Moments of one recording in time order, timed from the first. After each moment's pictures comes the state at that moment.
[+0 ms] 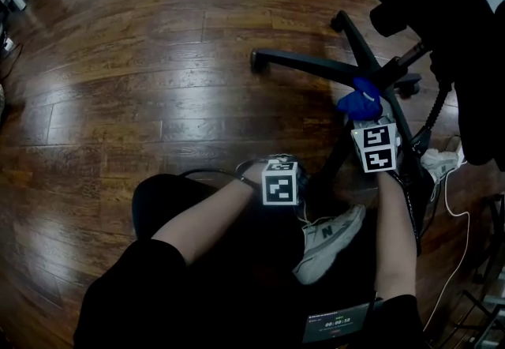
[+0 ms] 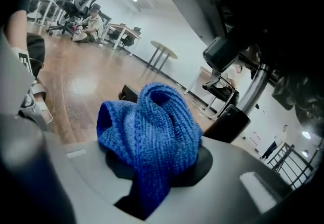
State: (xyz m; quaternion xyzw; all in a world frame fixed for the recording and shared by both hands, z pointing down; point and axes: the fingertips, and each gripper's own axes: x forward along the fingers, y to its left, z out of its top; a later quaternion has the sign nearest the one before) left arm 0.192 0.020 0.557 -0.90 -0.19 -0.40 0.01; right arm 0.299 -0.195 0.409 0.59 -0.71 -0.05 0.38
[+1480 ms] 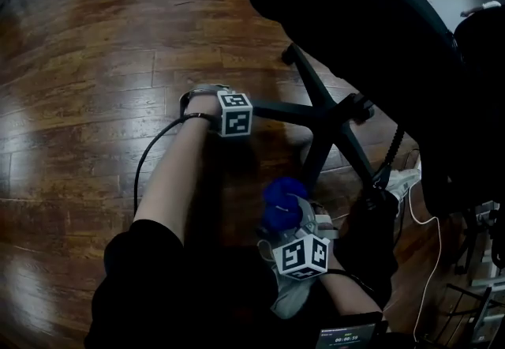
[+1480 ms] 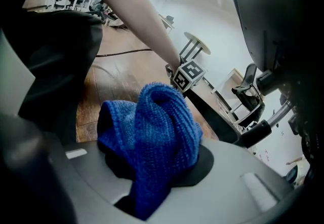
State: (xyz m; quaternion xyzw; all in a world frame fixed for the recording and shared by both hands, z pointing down) left arm 0.171 -0.350 0.550 -0.78 0.04 -0.58 0.25; right arm 0.176 -0.066 0.468 0.46 -0.72 -0.07 0.51
